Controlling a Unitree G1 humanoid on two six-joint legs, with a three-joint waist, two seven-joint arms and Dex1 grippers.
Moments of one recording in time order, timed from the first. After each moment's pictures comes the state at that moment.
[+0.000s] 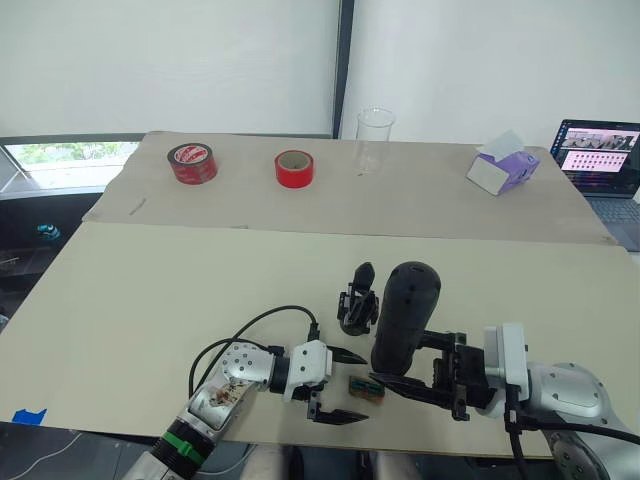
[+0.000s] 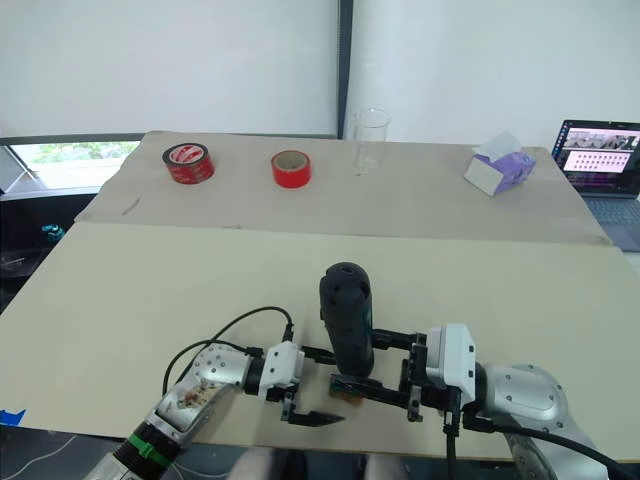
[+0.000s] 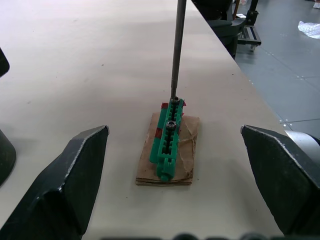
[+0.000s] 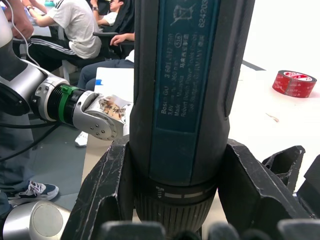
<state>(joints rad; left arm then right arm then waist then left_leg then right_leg) -0.19 0.39 -0.46 0.02 -0.16 -0.06 -1.15 0.18 -0.62 -0.09 -0.72 0.59 0.21 1.02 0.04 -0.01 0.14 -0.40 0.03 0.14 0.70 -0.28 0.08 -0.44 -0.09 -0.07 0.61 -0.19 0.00</state>
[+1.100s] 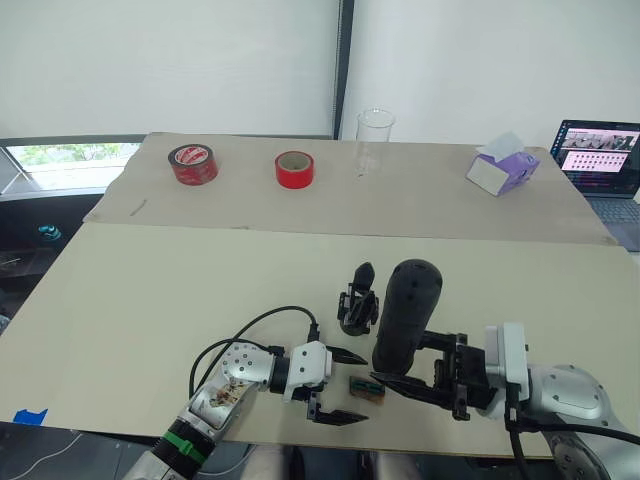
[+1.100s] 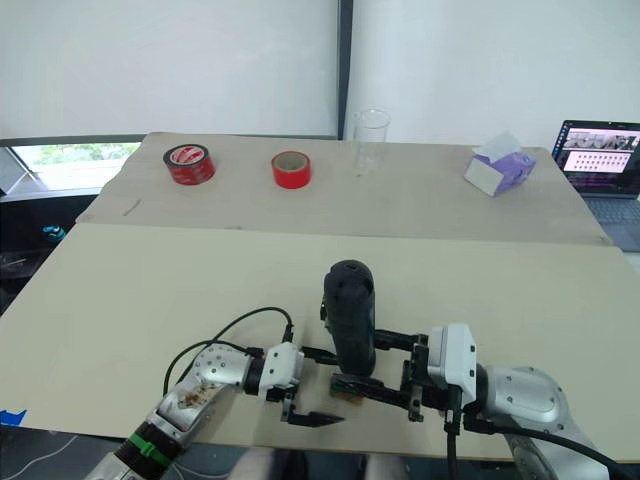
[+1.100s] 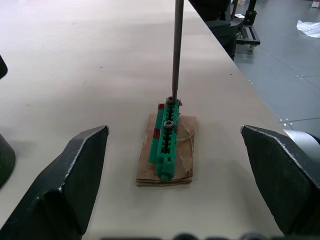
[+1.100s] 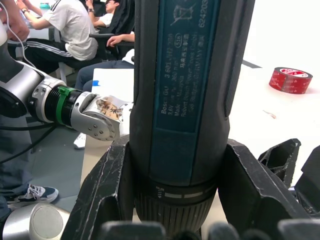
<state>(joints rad) -0.20 0.39 -0.45 0.03 -0.16 -0.08 -1.16 0.19 -0.62 -0.09 -0.71 0.59 0.21 1.00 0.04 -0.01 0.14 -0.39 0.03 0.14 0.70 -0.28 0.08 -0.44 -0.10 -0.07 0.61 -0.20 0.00</state>
